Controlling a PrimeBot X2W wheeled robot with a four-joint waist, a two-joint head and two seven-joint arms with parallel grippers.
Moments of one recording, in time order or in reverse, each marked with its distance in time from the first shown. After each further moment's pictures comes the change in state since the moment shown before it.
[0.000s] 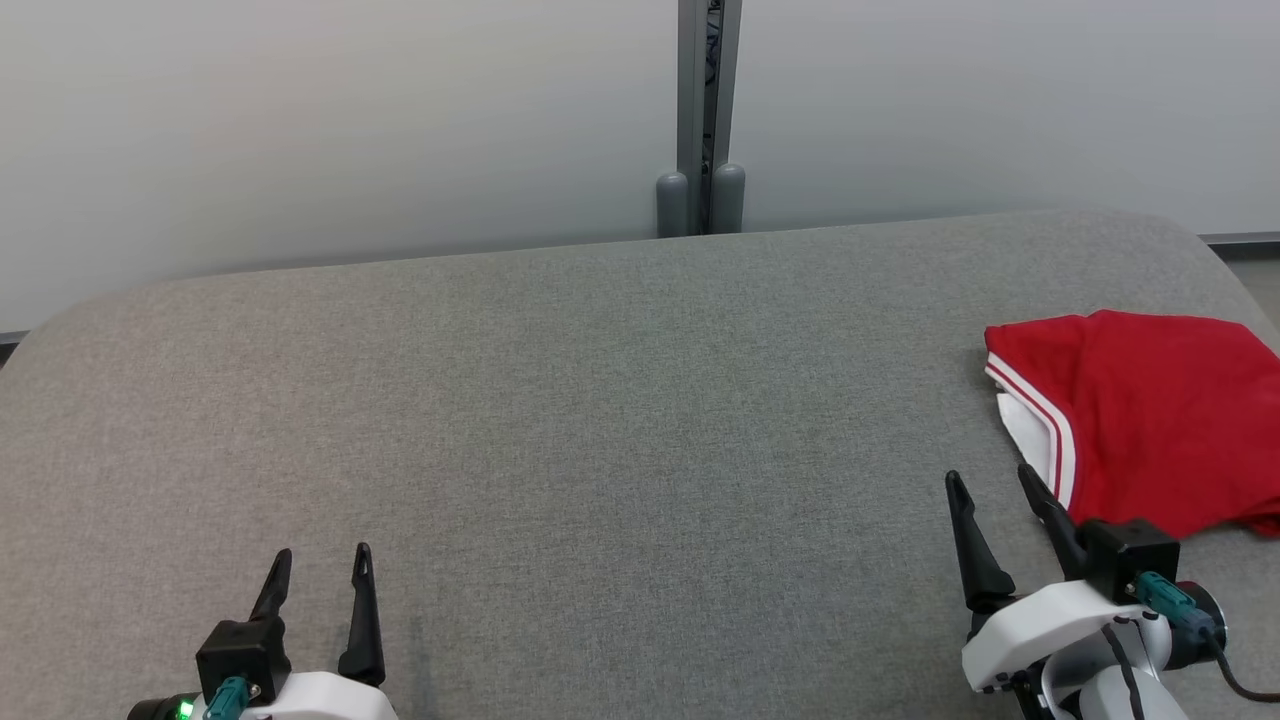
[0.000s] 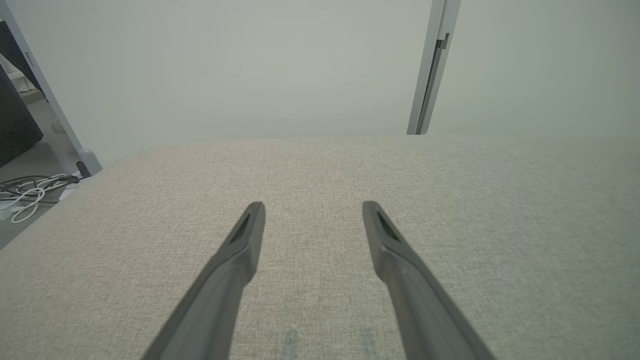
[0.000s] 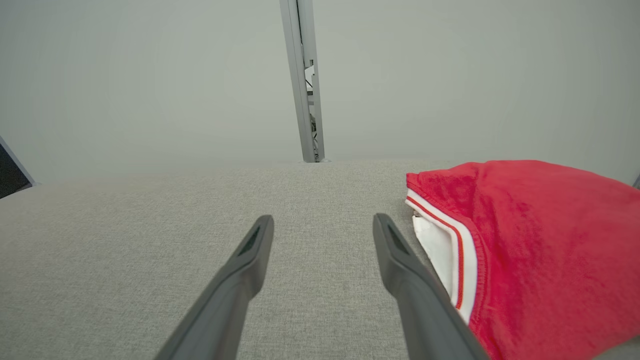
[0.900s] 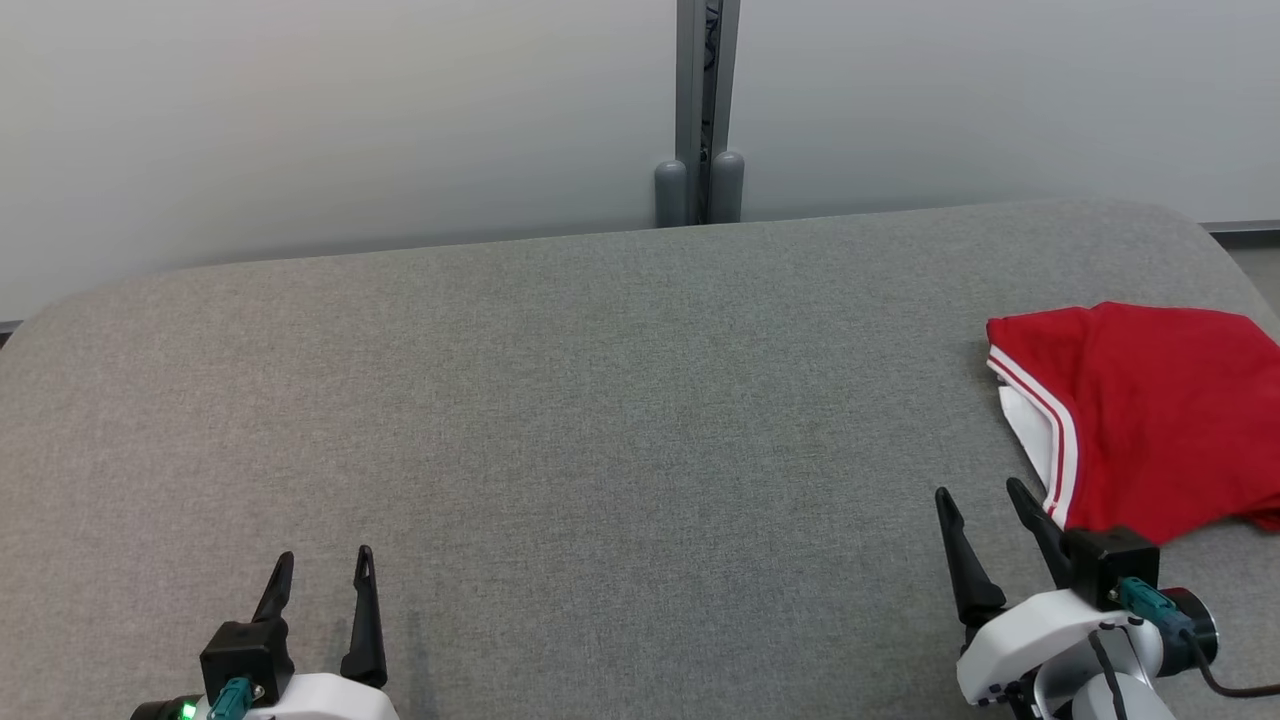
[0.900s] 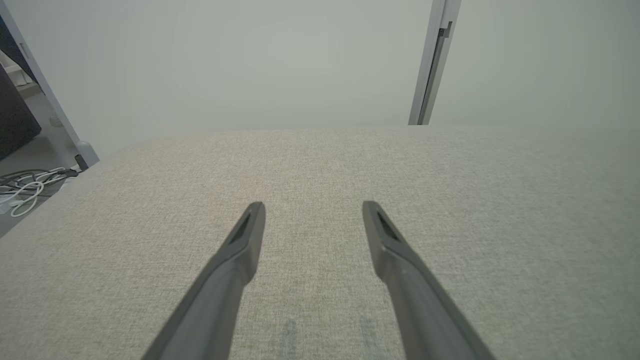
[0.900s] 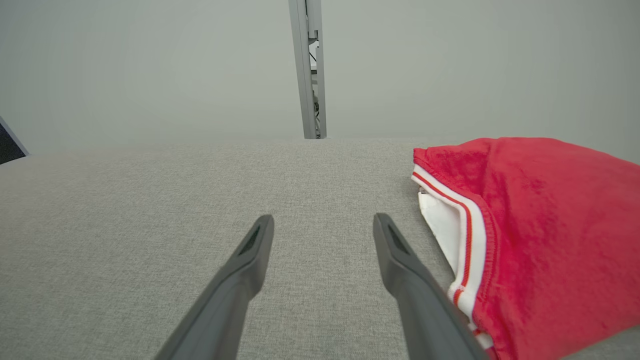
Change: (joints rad) left arm -0.001 0.000 -0.007 0.009 0.000 0.008 0.000; right arm -0.007 0.000 0.008 0.050 -0.036 0.000 0.000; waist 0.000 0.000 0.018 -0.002
